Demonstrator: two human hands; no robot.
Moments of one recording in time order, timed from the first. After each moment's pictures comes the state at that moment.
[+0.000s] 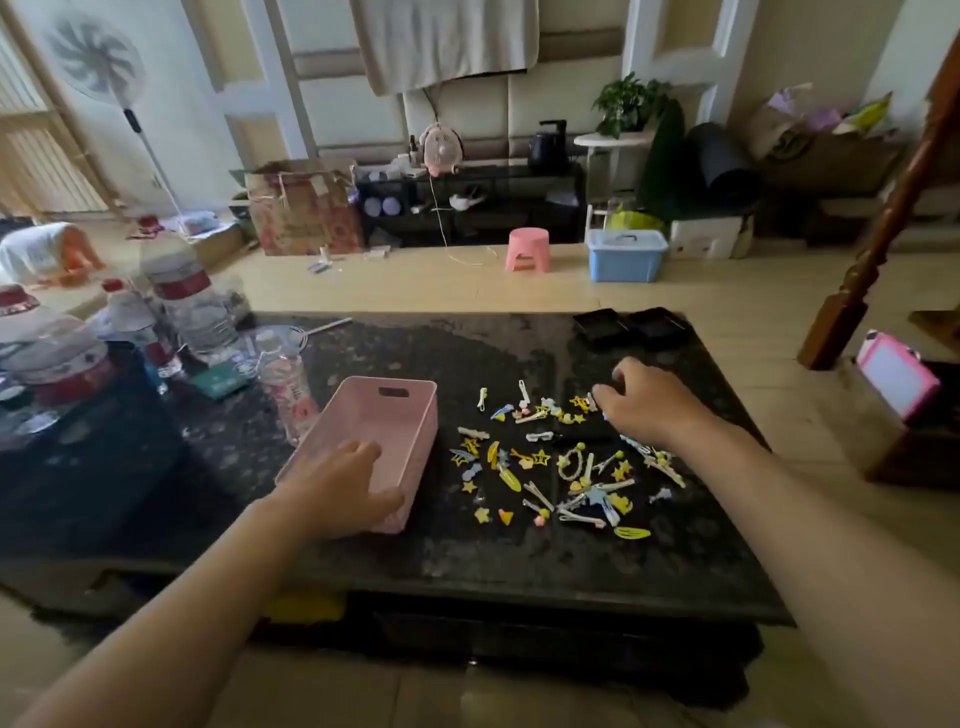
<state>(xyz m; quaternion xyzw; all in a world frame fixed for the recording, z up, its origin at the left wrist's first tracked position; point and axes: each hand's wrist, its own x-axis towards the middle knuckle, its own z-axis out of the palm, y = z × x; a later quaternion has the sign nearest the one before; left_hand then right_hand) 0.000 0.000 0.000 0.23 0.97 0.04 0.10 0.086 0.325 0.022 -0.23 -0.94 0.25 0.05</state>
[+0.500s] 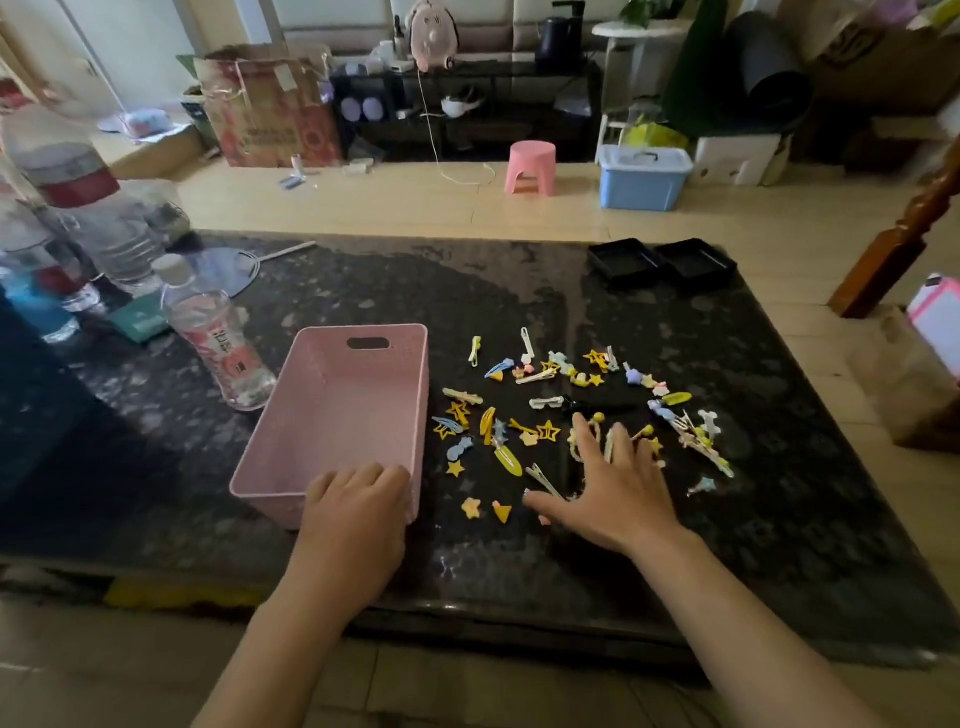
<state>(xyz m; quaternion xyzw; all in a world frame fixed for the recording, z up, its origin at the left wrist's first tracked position) -0.005 0.047 -0.104 0.26 0.96 0.08 0.00 0.050 0.305 -0.153 -0.24 -0.95 0.18 -0.12</state>
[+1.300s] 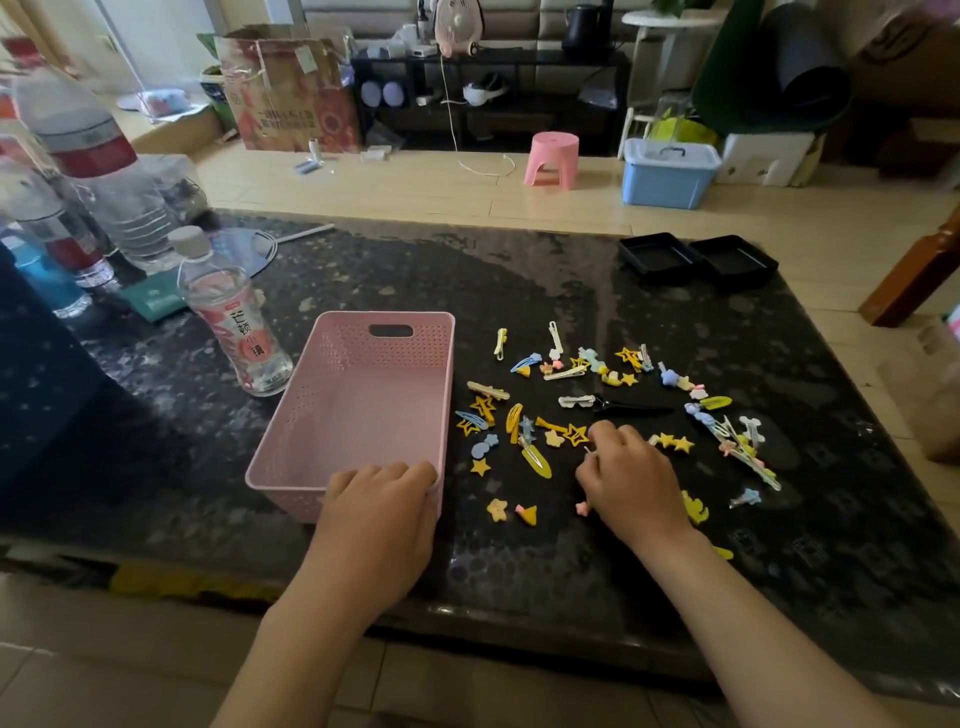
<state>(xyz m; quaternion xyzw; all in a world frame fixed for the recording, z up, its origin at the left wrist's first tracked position) -0.011 0.046 -0.099 0.26 0.96 0.11 0.03 0.021 0.296 -0.177 -0.16 -0.97 0.12 0.11</state>
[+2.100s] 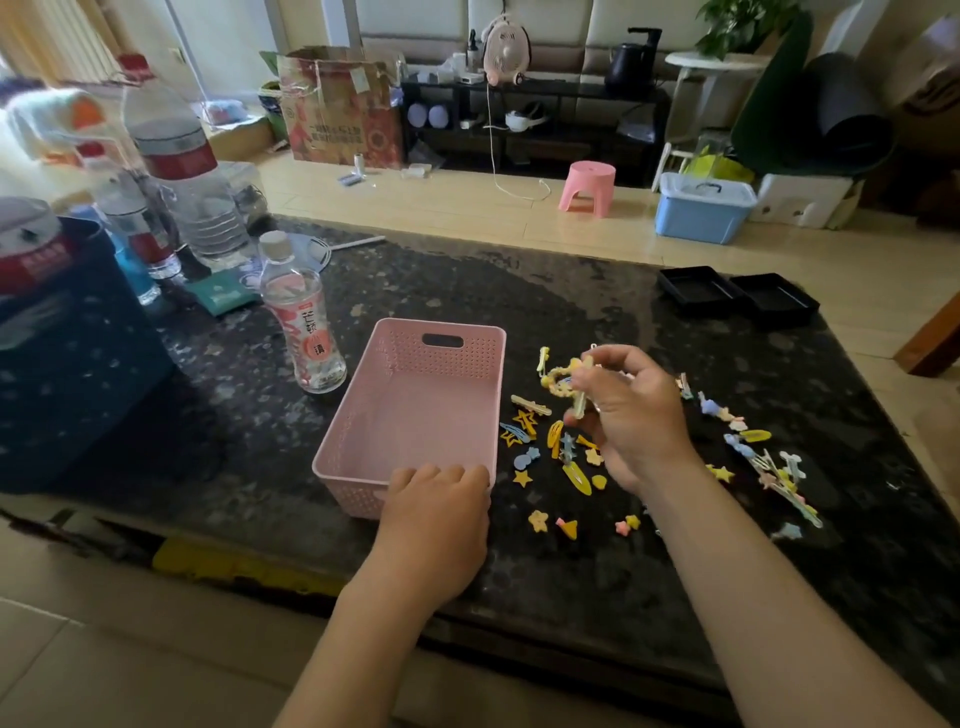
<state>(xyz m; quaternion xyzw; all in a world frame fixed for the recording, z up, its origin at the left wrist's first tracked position) -0.010 0.046 -0.097 0.26 0.96 0.09 0.04 -0.024 0.233 -0.073 -0.21 -0.60 0.75 0.17</state>
